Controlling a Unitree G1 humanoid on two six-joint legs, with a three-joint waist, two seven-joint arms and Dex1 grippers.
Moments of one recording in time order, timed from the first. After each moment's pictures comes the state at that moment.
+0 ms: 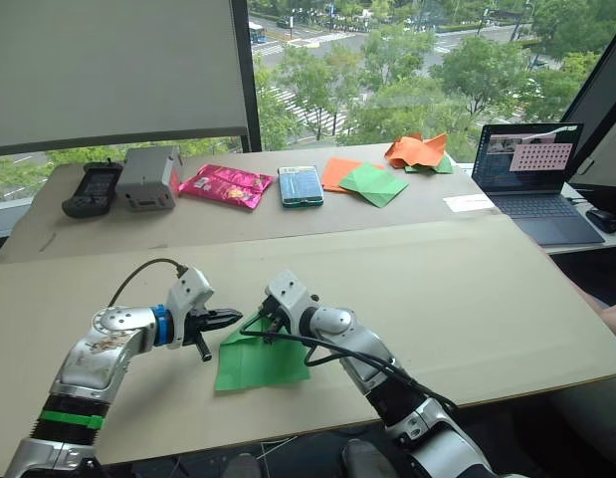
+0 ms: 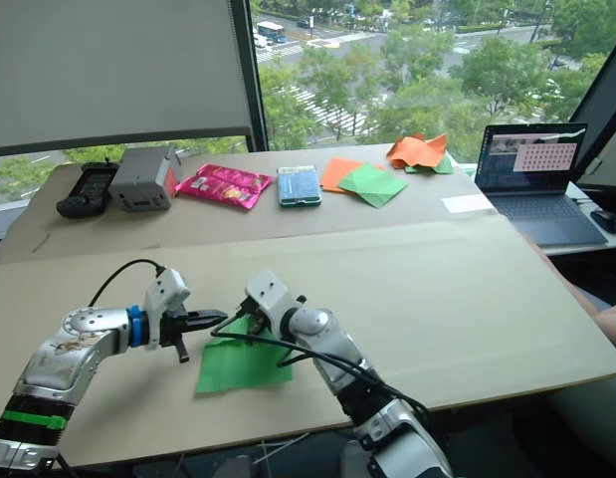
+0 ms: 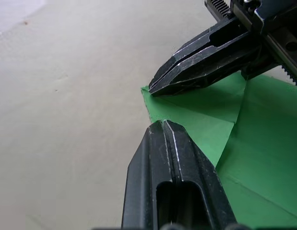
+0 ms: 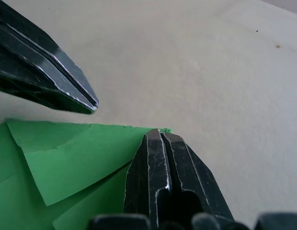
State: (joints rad) left arm -0.27 0.67 -0.06 0.05 -0.29 0.48 -1.00; right arm -0.54 0.05 0.45 0.22 -0.06 0.56 0.45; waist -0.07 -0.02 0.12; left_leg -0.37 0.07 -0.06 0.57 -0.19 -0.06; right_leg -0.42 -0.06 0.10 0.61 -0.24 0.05
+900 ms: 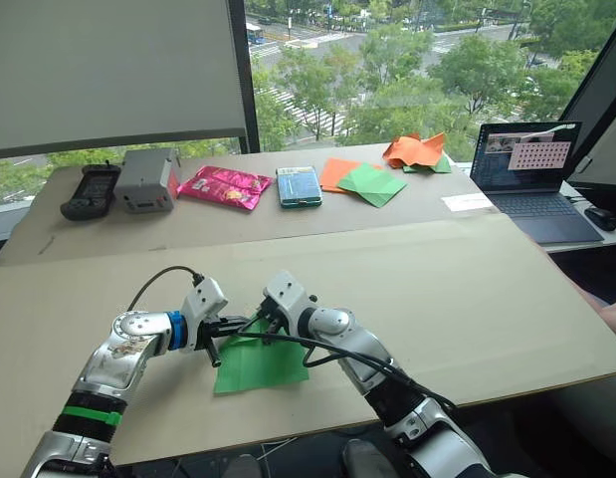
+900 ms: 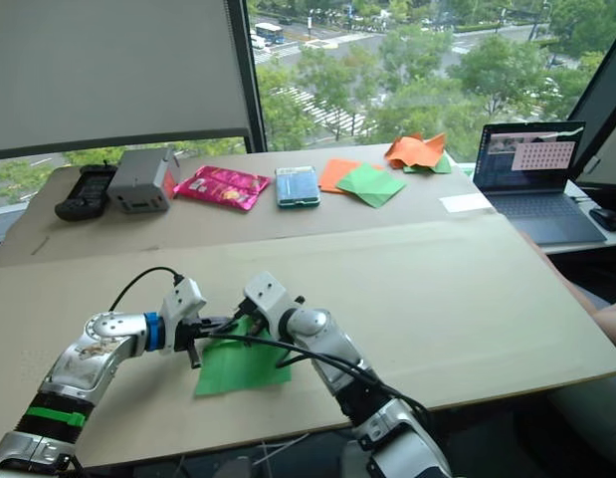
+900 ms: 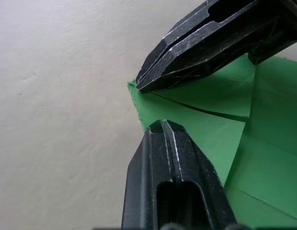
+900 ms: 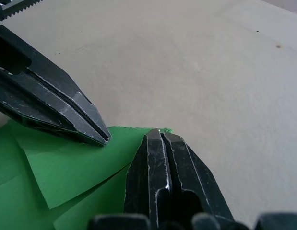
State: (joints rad) left arm -0.25 0.68 -0.09 0.09 -0.24 0.38 -1.03; right arm -0.54 0.06 0.45 0.23 -0.07 0.56 0.45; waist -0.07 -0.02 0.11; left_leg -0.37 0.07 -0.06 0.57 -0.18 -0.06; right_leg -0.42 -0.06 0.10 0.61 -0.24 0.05
